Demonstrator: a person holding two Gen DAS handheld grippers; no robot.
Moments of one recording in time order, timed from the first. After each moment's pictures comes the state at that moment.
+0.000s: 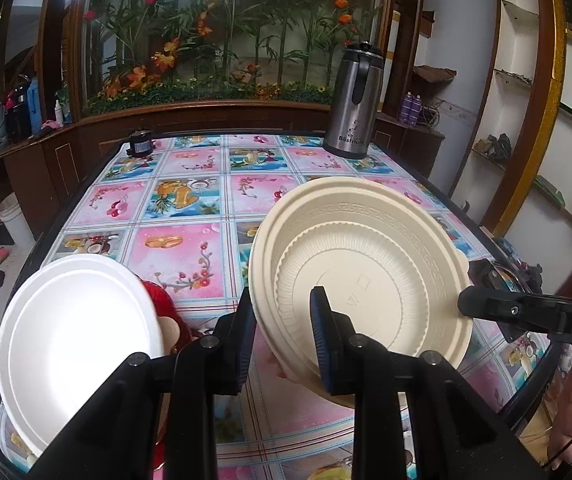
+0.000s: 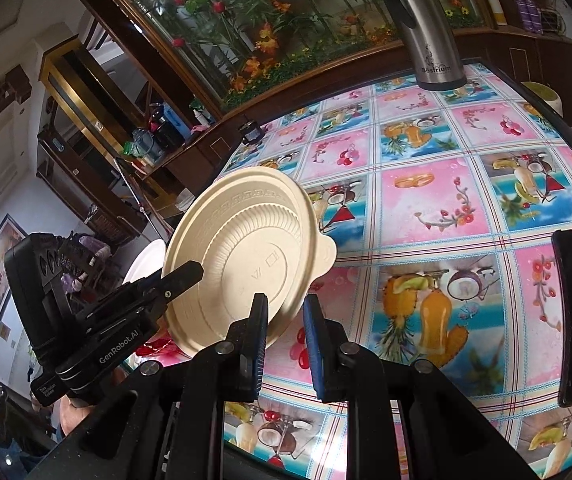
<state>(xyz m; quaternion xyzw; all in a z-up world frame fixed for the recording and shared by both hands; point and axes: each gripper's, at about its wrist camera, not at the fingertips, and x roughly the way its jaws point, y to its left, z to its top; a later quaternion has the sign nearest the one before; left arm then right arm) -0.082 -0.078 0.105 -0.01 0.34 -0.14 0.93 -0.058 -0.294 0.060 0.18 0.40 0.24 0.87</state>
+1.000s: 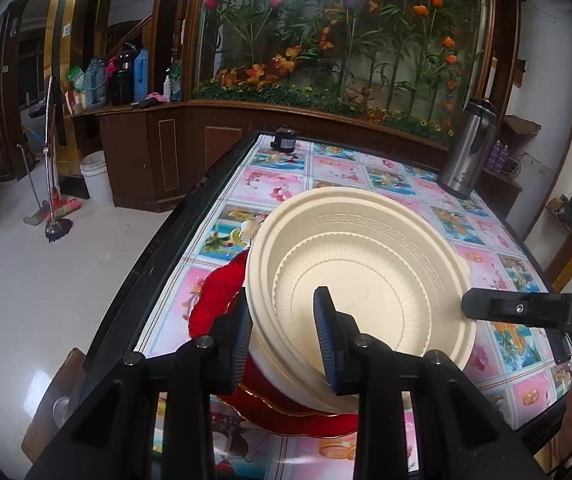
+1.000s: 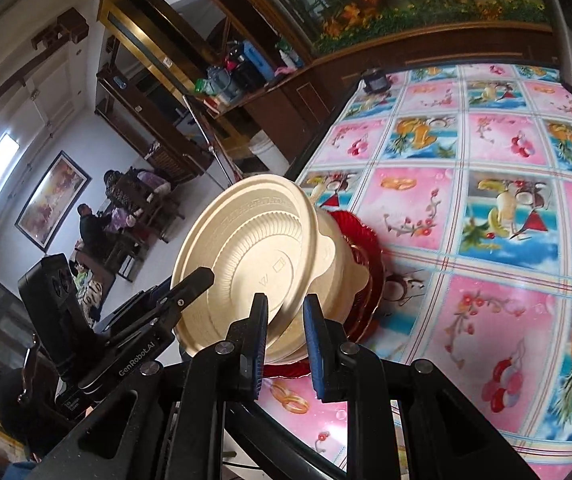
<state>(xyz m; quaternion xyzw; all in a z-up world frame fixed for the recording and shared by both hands) -0.127 0.084 0.110 -0.07 0.33 0.01 0.94 -0.023 -0.117 0.068 0.13 0.45 0.38 0.80</state>
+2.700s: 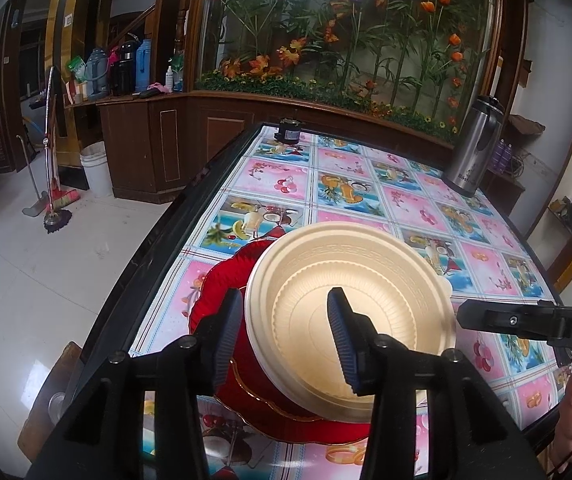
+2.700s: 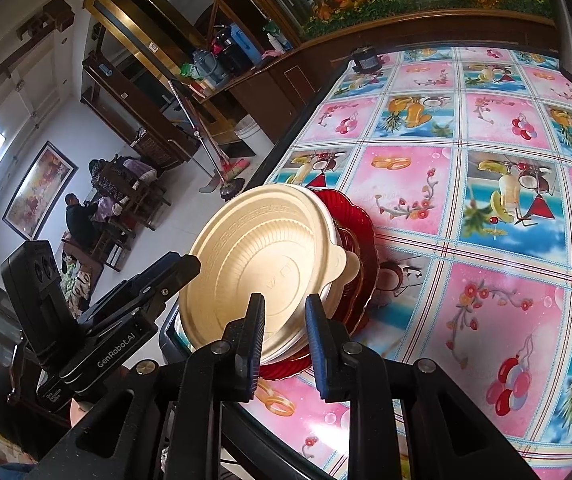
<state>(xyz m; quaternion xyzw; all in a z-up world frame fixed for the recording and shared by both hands) -0.121 0.092 0.101 -0.08 0.34 0.01 0.94 -0.016 -0.112 0.050 0.12 0.47 0.37 0.79</state>
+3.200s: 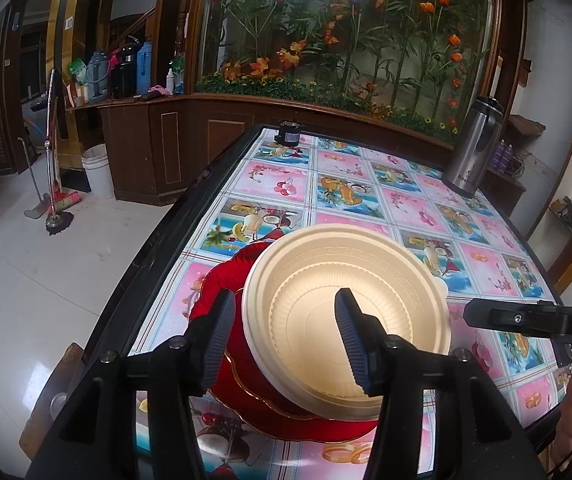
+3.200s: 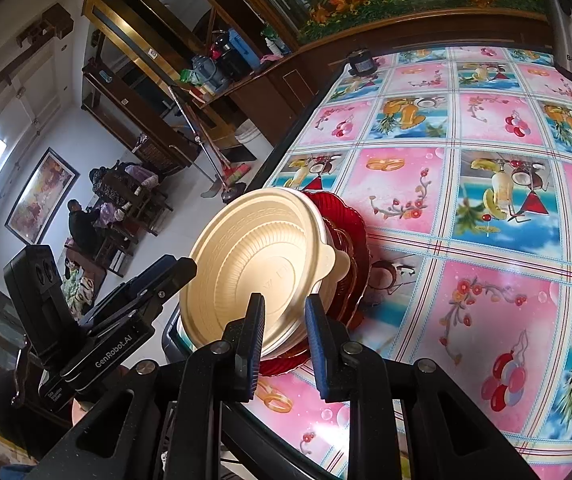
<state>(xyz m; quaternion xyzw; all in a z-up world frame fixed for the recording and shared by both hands) -0.121 0.091 0.103 -0.08 0.34 0.02 0.94 -0.016 -0.122 0.051 0.13 0.46 0.37 0.80</state>
